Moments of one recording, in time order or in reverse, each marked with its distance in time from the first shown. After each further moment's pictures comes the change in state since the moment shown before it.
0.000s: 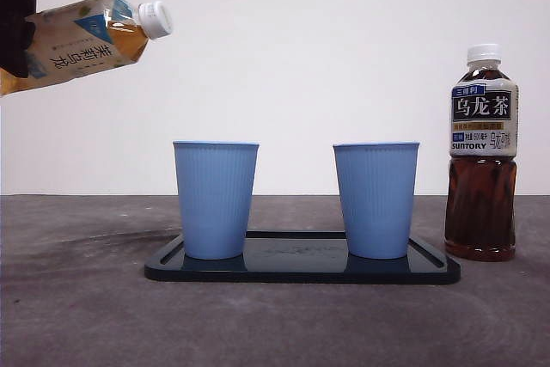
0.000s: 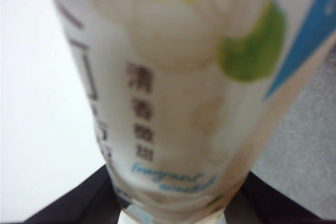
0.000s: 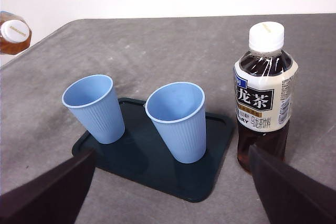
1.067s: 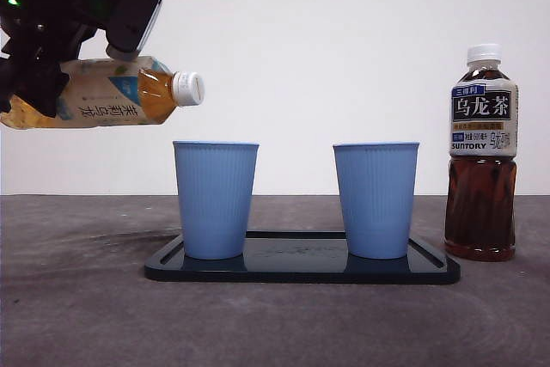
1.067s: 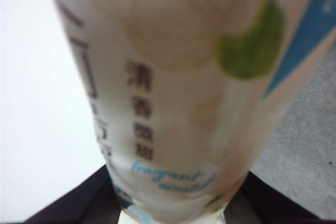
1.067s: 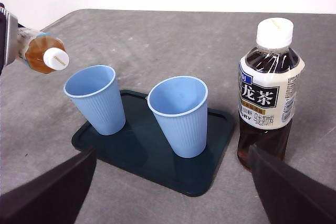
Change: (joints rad) left arm -0.092 0.168 0.001 0.045 -0.098 0.080; right arm 0.000 0.000 0.000 -0.017 -0.019 -0.035
